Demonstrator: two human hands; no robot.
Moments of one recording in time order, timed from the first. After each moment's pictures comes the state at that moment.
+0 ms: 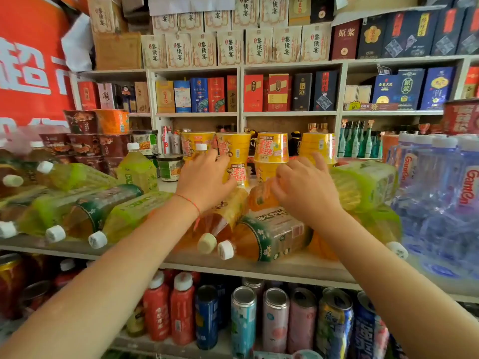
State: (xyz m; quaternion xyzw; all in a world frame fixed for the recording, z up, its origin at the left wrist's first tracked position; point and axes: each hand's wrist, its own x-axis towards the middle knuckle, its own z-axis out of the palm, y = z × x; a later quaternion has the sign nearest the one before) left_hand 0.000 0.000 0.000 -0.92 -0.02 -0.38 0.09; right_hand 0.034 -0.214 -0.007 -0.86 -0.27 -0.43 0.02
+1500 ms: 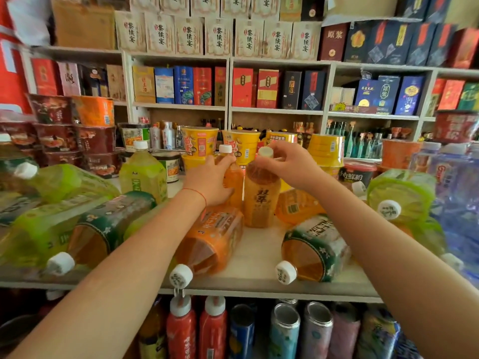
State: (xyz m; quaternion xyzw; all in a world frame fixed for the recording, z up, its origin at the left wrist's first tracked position) left_hand 0.068 0.118 -0.007 -0.97 -0.01 -0.24 -0.01; right_hand 0.082 -0.093 0.035 -0.86 -0.30 -0.18 0.38
